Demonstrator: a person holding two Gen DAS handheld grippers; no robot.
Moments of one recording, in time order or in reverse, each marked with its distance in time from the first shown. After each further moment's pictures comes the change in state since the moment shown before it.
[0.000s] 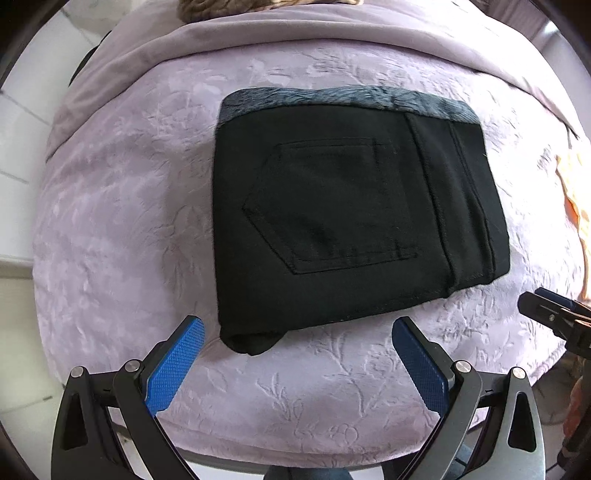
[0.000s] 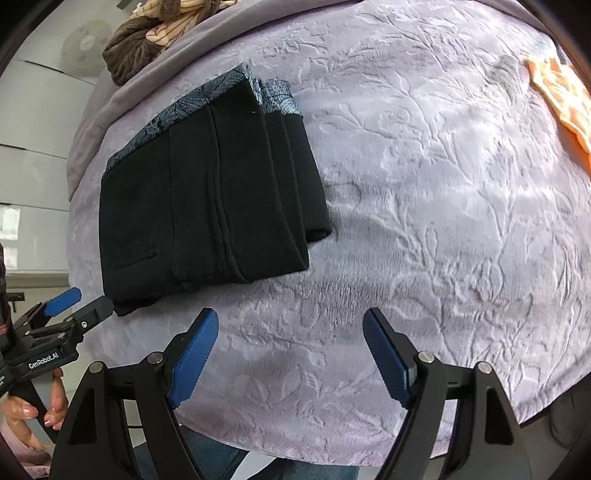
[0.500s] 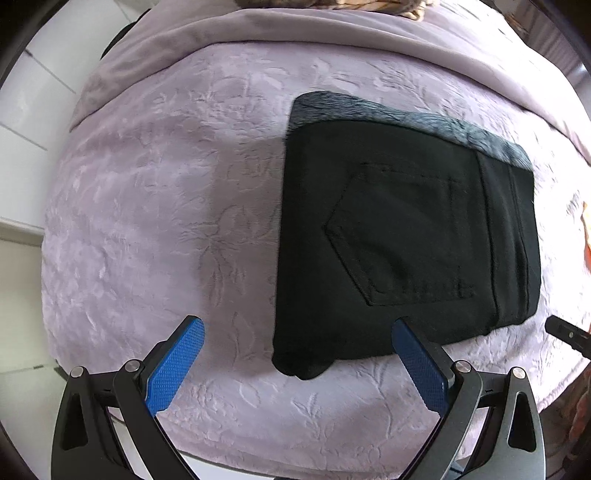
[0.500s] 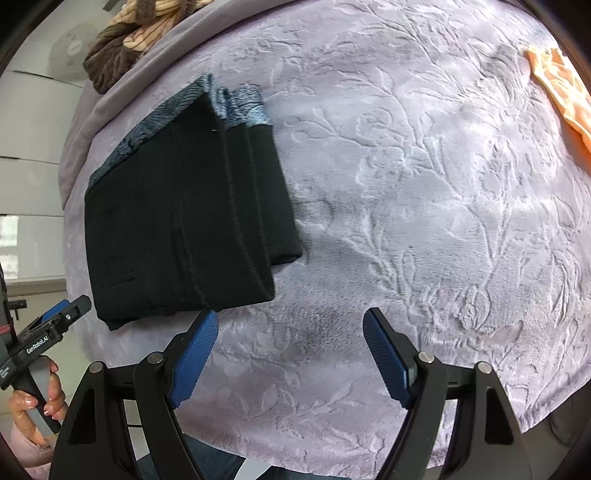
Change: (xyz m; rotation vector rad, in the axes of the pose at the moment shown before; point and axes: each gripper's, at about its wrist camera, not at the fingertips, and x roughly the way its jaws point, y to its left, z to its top) left arm 0.015 0.049 0.015 -0.122 -0.006 0.029; right arm 0.007 -0.029 0.020 0.041 0.045 0.005
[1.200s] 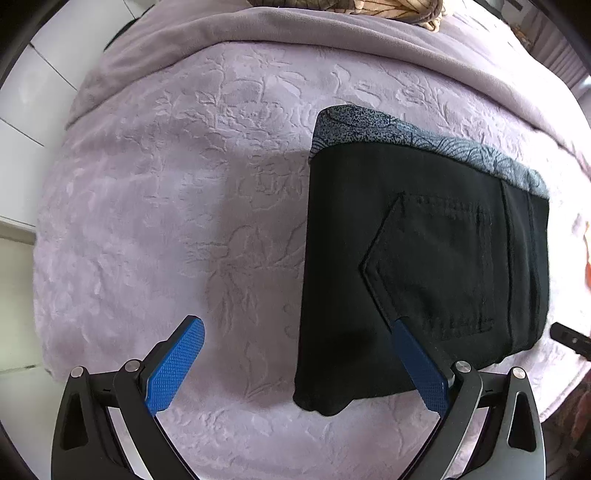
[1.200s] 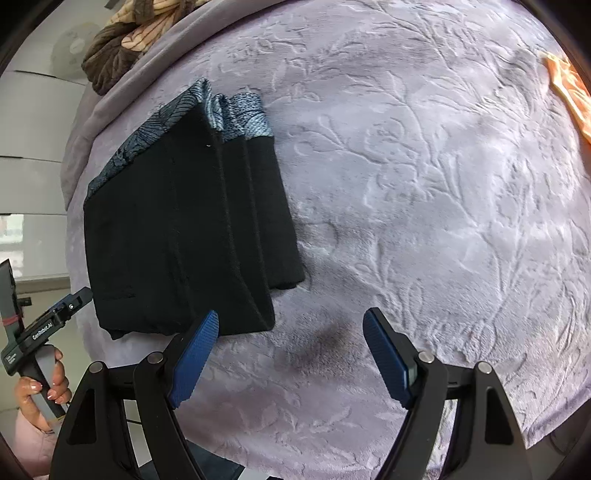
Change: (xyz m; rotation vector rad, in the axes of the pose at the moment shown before) left arm 0.016 0.019 0.019 -0.028 -0.017 -0.046; right arm 0.009 -0.002 0.025 -0.022 0.016 0.030
